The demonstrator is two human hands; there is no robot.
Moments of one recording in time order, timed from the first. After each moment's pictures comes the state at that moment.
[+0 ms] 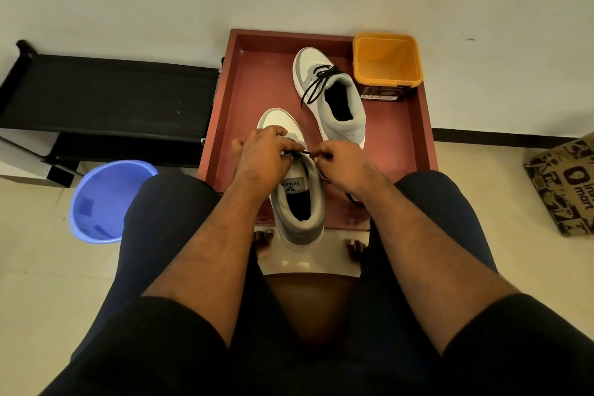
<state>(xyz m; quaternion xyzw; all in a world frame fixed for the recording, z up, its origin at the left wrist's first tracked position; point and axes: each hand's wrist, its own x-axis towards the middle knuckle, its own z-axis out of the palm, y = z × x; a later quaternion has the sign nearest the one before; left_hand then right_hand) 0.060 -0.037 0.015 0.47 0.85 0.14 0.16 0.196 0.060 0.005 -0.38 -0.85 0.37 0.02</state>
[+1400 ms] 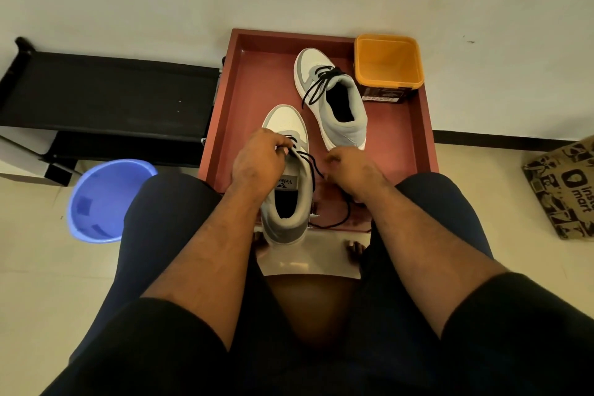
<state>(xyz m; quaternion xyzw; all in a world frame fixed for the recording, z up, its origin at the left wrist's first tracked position) 0.056 -0.036 0.005 0.38 0.85 0.28 0.21 0.200 0.073 -0.013 -0.44 -0.83 0.33 -0.07</state>
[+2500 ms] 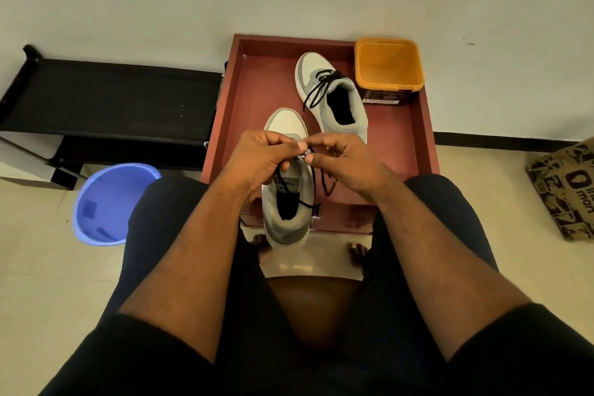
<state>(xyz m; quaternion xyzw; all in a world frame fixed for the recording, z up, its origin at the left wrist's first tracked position) 0.063 -0.056 0.056 0.23 0.71 0.49 0.45 0.202 0.053 0.040 -0.28 -0.75 0.59 0.10</state>
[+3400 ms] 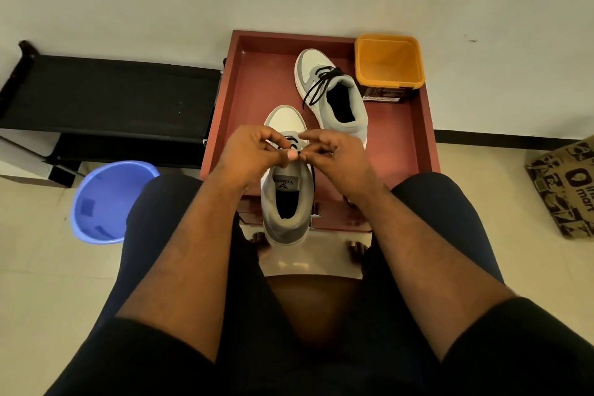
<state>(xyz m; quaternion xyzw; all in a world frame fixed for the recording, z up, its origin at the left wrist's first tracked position) 0.048 -0.059 0.049 0.31 0.76 0.43 0.38 0.190 0.047 0.018 -0.31 -0.76 0.55 0.18</state>
